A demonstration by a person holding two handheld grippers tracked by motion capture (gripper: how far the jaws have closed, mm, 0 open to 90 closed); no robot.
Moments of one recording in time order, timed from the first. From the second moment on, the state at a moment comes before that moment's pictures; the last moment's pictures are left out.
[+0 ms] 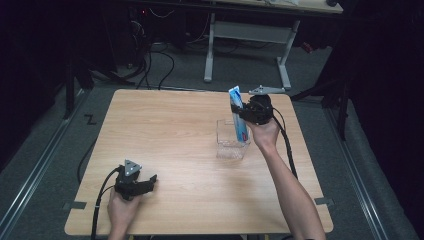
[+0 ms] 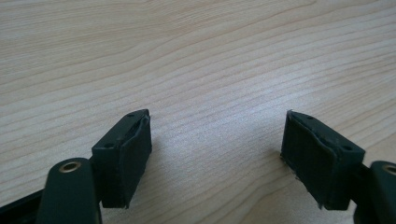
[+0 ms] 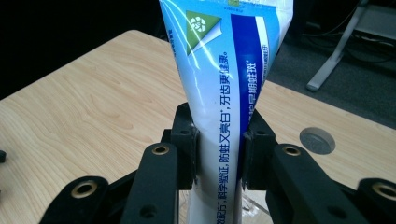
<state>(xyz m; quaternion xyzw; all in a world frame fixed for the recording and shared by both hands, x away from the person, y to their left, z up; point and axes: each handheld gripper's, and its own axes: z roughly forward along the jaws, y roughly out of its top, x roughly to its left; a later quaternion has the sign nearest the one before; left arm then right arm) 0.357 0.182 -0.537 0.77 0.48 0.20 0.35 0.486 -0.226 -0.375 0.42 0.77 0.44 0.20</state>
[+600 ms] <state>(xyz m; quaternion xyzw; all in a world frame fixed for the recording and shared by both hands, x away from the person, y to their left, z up) 0.356 0.181 -0.537 0.78 0.48 0.20 0.35 0.481 -0.223 -0.393 0.41 0.78 0.42 0.19</state>
